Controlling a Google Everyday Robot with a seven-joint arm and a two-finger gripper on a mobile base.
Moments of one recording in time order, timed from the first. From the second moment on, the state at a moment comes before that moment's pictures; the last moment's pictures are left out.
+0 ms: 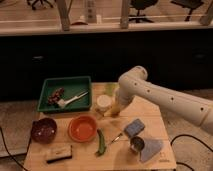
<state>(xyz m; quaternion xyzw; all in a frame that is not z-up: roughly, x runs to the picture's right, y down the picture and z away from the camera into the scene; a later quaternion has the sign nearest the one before) 0.082 0.101 0.793 -0.24 -0.15 -0.24 0.93</state>
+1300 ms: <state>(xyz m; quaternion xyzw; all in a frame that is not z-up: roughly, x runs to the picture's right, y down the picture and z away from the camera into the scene) -0.037 0.157 0.763 -0.27 -0.28 -0.42 0.82</state>
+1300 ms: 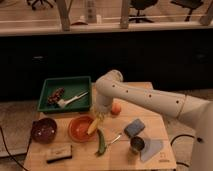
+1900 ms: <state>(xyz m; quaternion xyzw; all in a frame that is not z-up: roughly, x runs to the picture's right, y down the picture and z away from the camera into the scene) -0.078 0.180 0.774 -0.29 -0.30 -0.47 0.78</state>
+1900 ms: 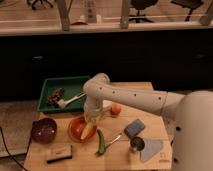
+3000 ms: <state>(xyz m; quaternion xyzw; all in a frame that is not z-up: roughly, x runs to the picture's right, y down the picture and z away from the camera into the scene) -0.111 0.172 0.776 -0.28 -0.35 -0.51 0.74</state>
